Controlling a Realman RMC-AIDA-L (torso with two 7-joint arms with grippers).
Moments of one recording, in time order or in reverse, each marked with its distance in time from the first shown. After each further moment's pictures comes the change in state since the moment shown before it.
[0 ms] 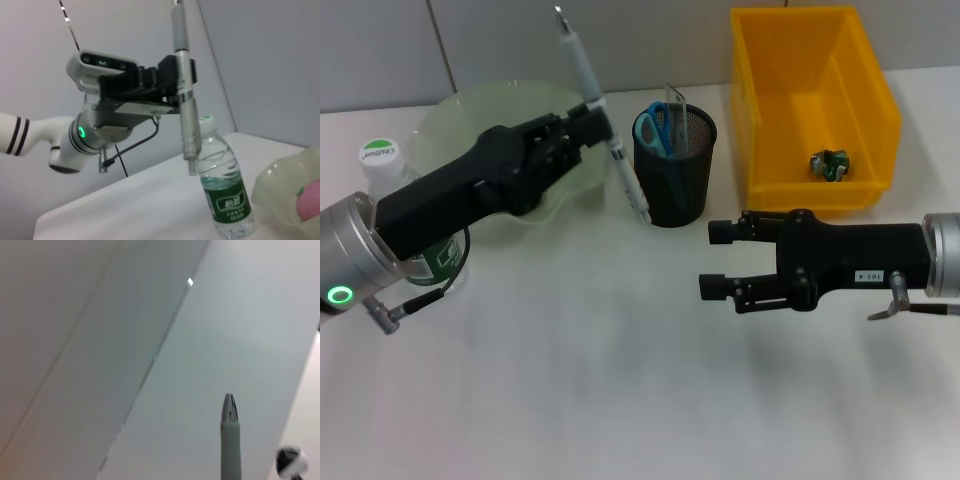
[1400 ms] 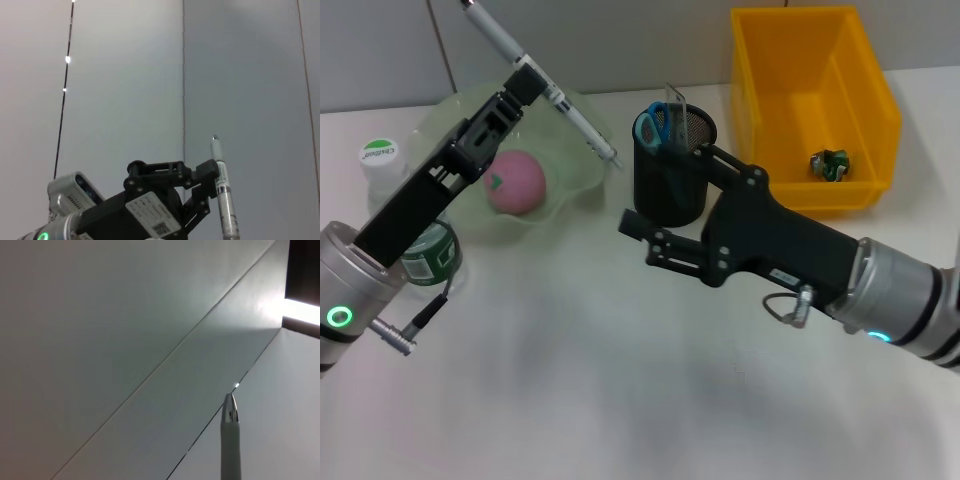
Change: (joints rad) left arm 0.034 -0.002 0.588 -0.211 -0.864 -0.008 0.057; right arm 0.104 0.069 0.035 0.584 0.425 -0.029 -0.877
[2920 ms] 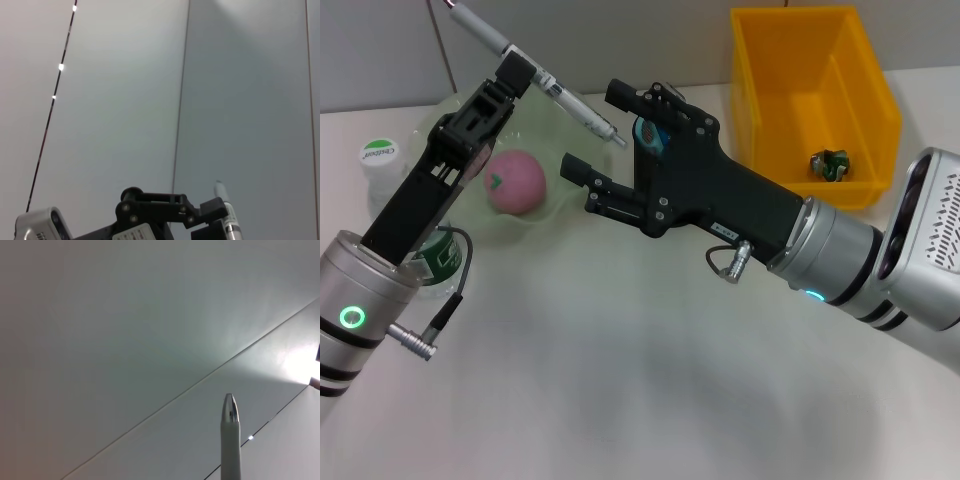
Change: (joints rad) left arm 0.085 0.000 0.360 0.151 -0.423 -0.125 -0.089; right arm 0.153 0.000 0.145 0.172 -0.015 0.043 -0.194
